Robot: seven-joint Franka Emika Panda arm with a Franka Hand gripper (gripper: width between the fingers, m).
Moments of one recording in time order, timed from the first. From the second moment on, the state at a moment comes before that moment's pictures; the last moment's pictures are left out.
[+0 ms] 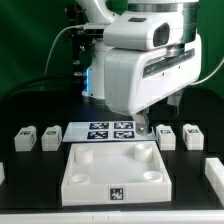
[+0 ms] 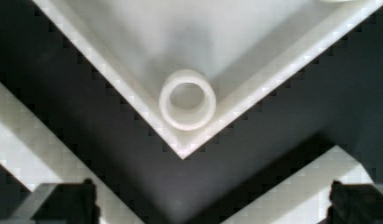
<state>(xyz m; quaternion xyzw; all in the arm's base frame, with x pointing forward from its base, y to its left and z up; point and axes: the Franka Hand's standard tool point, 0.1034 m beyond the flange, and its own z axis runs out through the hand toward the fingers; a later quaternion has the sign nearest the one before) 0.564 0.056 0.113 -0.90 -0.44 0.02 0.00</state>
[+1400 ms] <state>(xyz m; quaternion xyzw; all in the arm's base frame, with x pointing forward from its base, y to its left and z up) 0.436 -0.012 0.006 -0.72 -0.70 0.00 0.02</state>
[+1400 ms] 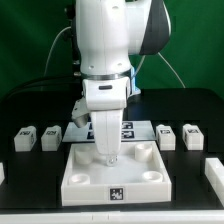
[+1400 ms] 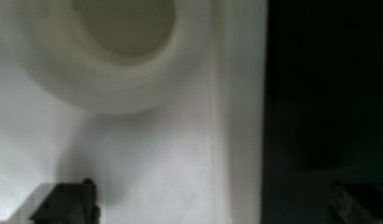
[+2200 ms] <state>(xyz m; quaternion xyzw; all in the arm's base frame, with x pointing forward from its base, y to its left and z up) 0.438 -0.013 0.006 -0.72 -0.69 0.00 0.02</state>
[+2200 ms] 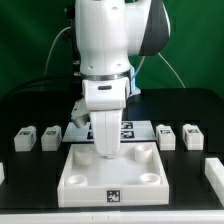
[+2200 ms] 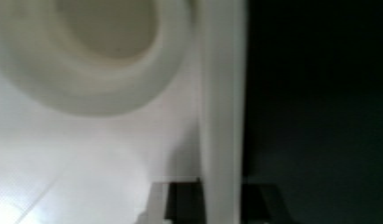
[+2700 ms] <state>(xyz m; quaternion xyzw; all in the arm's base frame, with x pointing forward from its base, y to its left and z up) 0.438 -0.013 0.006 -0.72 -0.69 0.00 0.02</state>
